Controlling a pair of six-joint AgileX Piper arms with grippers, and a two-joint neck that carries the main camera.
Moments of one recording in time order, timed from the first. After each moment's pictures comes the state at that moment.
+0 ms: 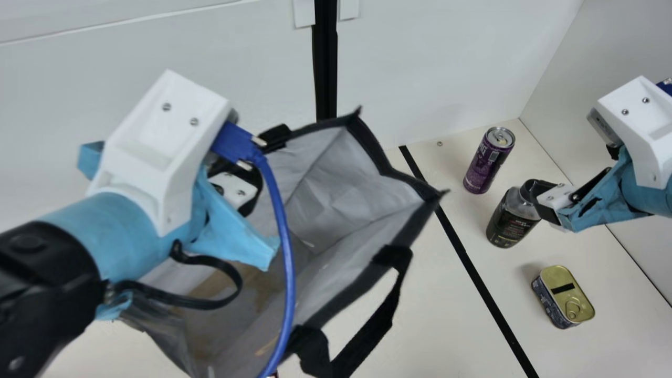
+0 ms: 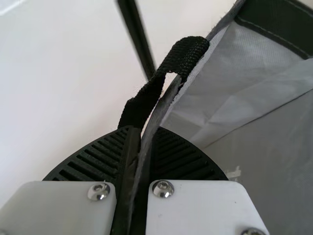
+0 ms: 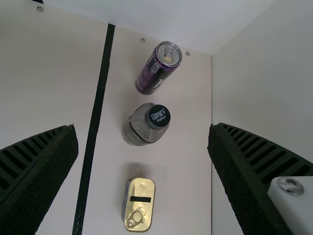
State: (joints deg) left arm -48.7 98.6 -127.2 12.5 69.9 2.9; right arm -35.7 69.5 -89.1 13.2 69.9 -46.7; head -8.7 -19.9
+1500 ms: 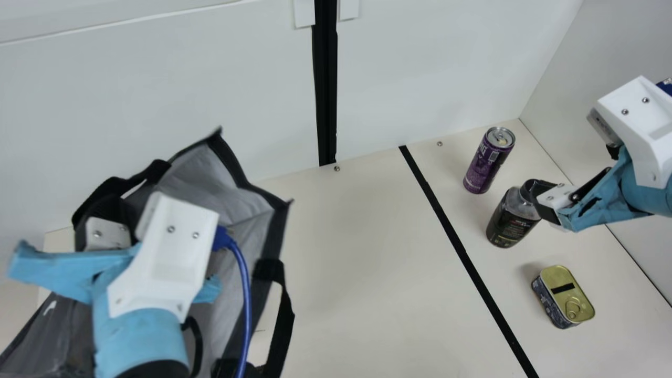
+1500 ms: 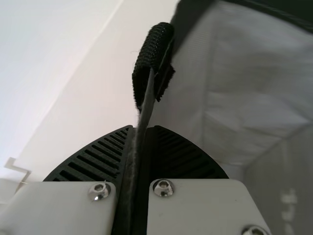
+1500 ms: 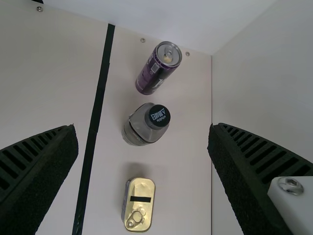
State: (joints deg) left arm -62.1 88.0 -80.4 74.6 69.8 -38.5; right arm -35.7 69.5 -89.1 13.2 69.9 -46.7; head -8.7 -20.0
